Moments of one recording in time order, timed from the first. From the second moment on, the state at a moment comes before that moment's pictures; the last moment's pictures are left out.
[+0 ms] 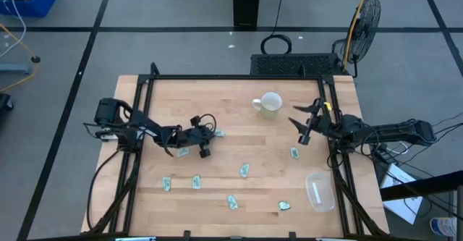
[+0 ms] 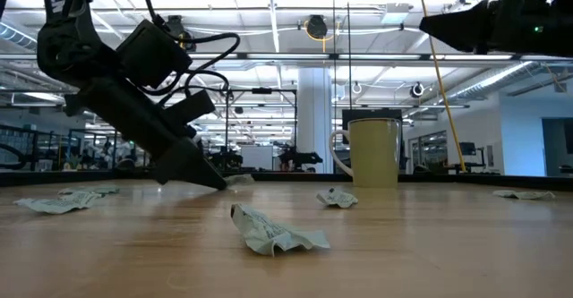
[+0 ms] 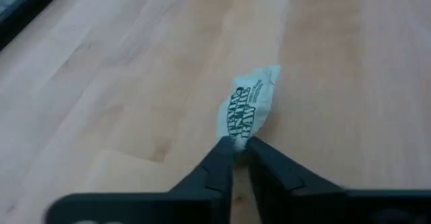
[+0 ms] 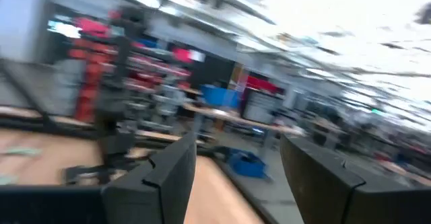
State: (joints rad) left arm 0.00 1.73 0.42 0.61 -0.37 -0.02; right arm -0.03 0.43 0.02 0.67 0.23 -0.36
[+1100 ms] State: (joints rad) left arm -0.04 1.68 0.83 0.33 -0.23 0.13; right arm 0.05 1.54 0.51 0.71 0.21 -0.63
